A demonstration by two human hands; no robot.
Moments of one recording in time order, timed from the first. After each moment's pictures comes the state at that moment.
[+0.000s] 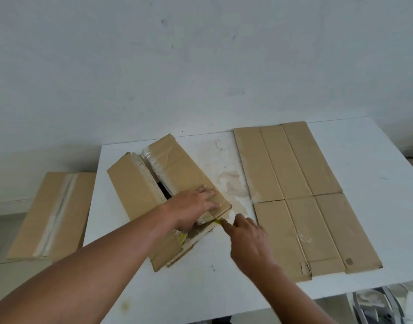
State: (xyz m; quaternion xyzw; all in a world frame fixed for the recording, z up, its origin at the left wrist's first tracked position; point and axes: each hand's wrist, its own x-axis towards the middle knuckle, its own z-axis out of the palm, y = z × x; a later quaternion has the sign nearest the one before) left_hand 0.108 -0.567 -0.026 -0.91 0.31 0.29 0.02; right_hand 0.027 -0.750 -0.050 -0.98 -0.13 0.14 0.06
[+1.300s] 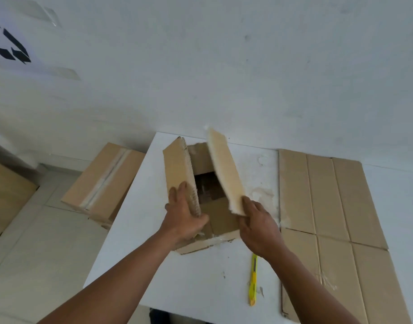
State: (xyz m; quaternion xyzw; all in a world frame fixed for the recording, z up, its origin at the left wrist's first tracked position) left_hand 0.022 -0.521 -0.053 -0.87 -0.26 0.08 -0.42; right_hand 0.081 -0.727 -0.043 -0.95 -0.17 0.15 0.23
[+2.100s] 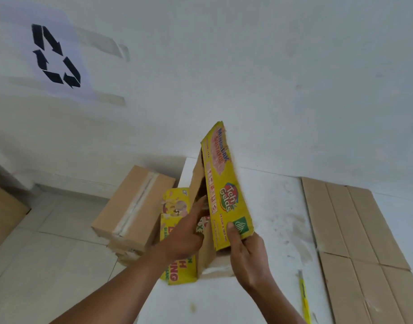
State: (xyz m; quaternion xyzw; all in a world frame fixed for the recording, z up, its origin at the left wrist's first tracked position) left_hand -0.027 -0.342 -0.032 -0.80 0.03 0.07 -0.60; right_hand -0.033 -0.518 0.029 -0.85 -0.03 0.10 0.52
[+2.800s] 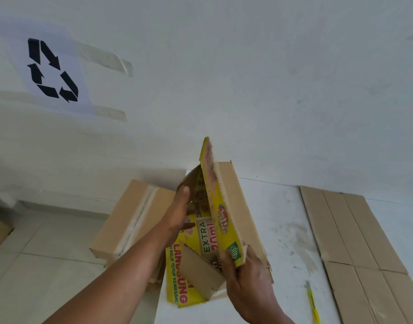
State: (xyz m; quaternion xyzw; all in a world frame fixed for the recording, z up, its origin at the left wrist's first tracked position) left_hand 0.030 -0.282 -0.005 -0.61 -0.22 0.06 -0.75; right_hand -0.048 -0.486 0.029 -0.92 -0.19 0.01 0.35
